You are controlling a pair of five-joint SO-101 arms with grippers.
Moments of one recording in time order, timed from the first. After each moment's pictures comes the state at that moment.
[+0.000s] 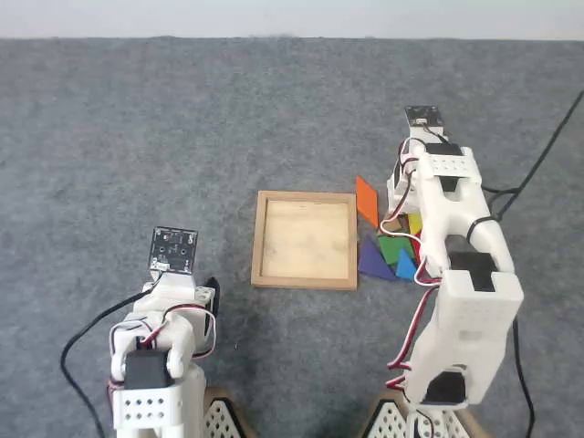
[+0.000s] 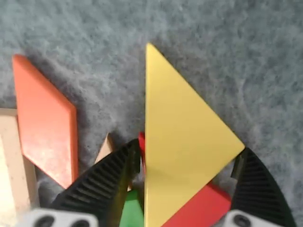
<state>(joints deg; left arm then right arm) -9.4 -103.1 96.9 72.0 -4.0 -1.9 26.5 2.5 60.9 2.6</state>
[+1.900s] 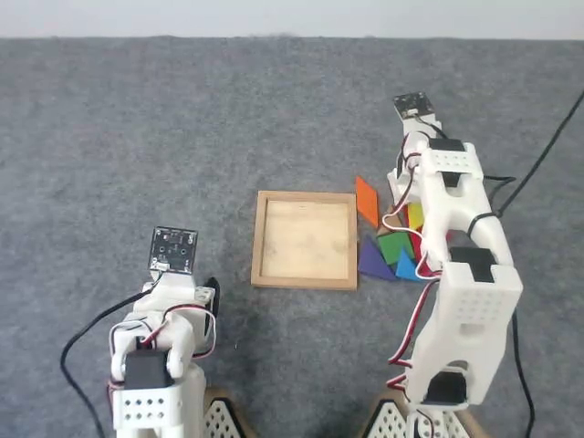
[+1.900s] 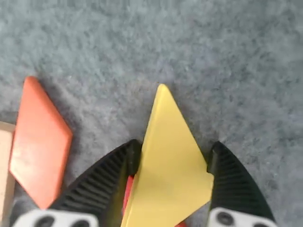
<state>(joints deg) -9.4 -103.1 96.9 72.0 -4.0 -0.9 30.4 -2.4 56.0 15.5</state>
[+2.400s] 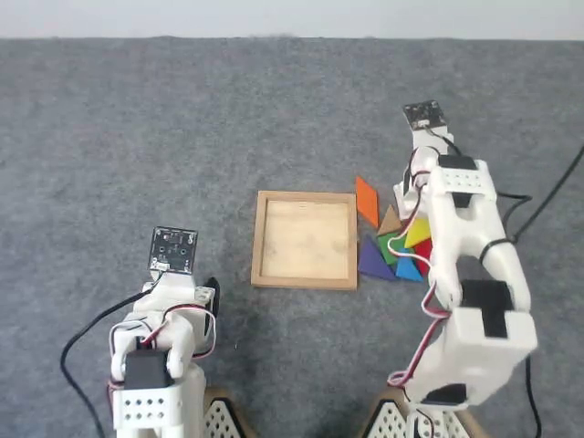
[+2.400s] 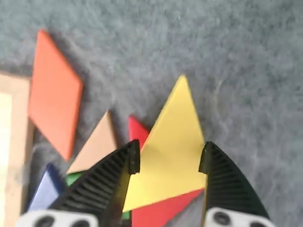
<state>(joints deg) -9.4 -103.1 96.9 72.0 -4.0 -0.5 12.0 16.1 54.6 13.1</state>
